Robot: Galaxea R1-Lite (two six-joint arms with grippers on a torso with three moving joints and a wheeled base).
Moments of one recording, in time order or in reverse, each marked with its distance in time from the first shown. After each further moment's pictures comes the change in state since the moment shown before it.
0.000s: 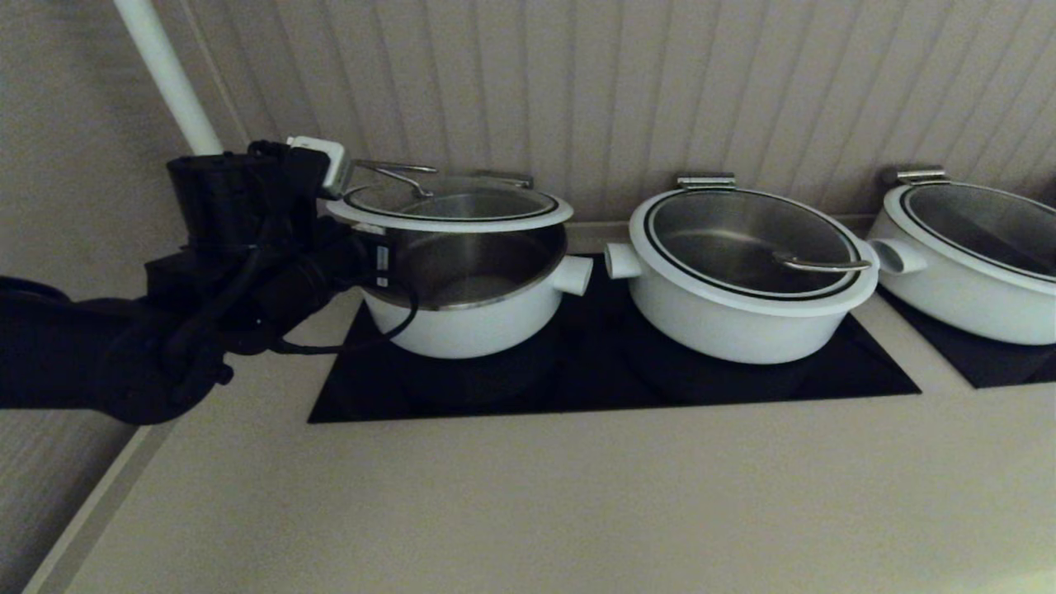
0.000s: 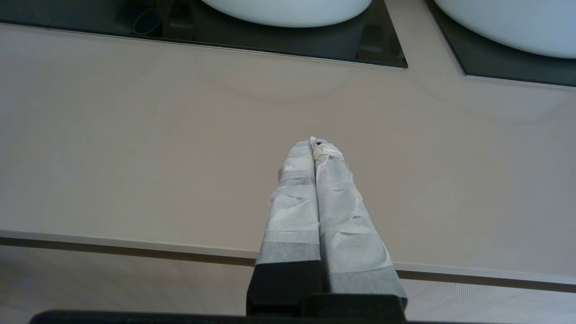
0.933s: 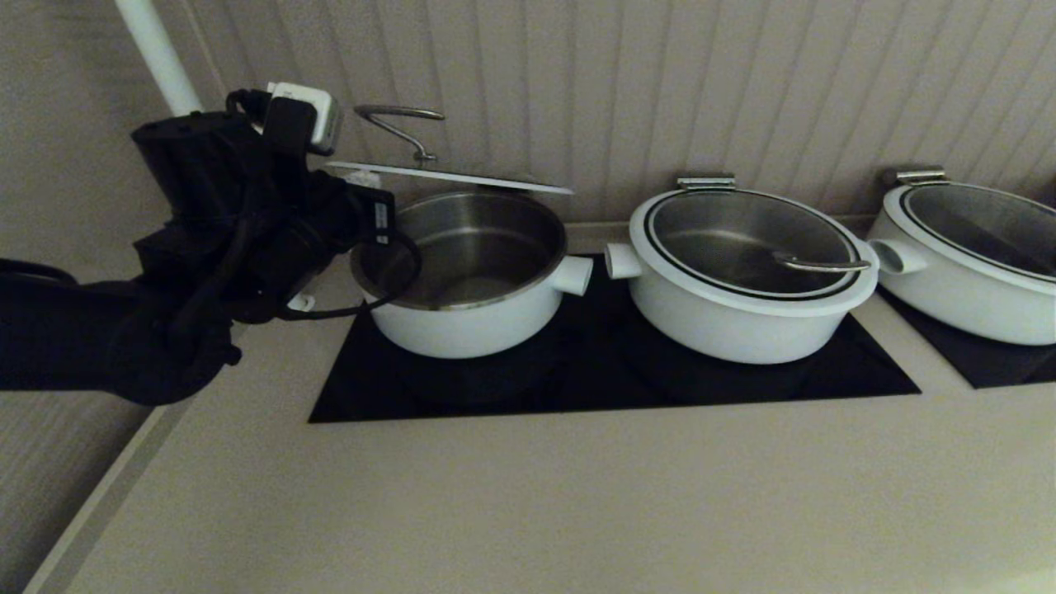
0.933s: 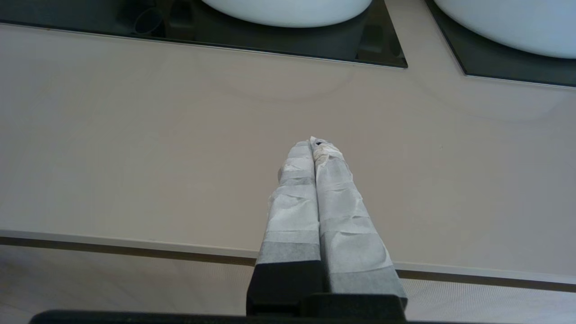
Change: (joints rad) left arm -0.005 0.023 -0.062 -0.162 -0.004 0.076; right arm 0.000 -0.003 0.000 0.000 0.000 0.000
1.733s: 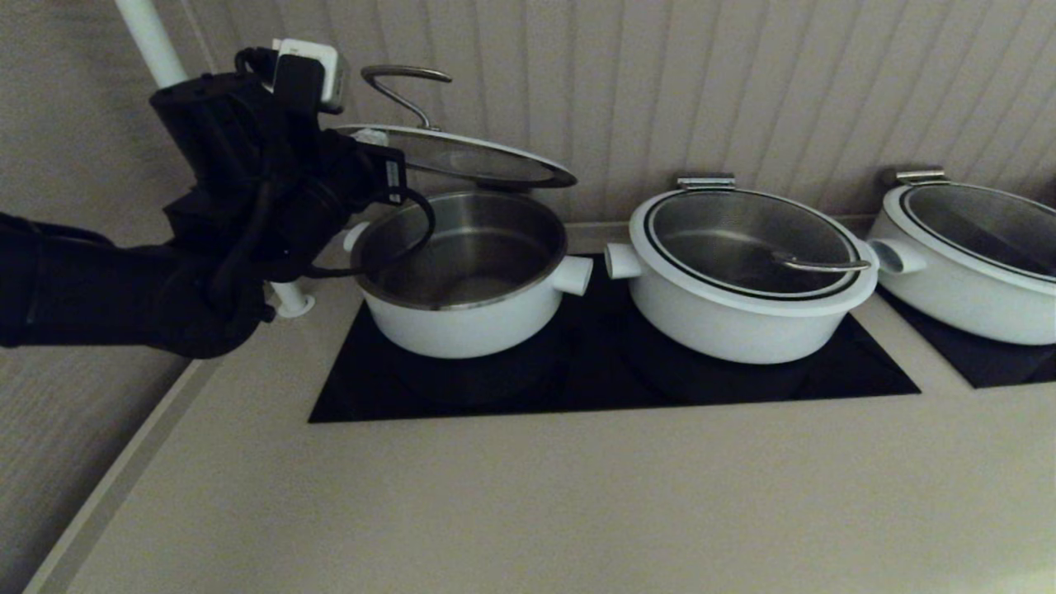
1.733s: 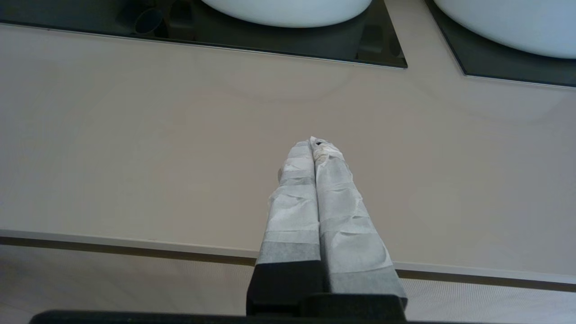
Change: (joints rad) left arm 0.000 0.073 -0.164 -0.019 -0.002 0.005; right arm 0.000 0.000 0.000 0.000 -0.001 0.000
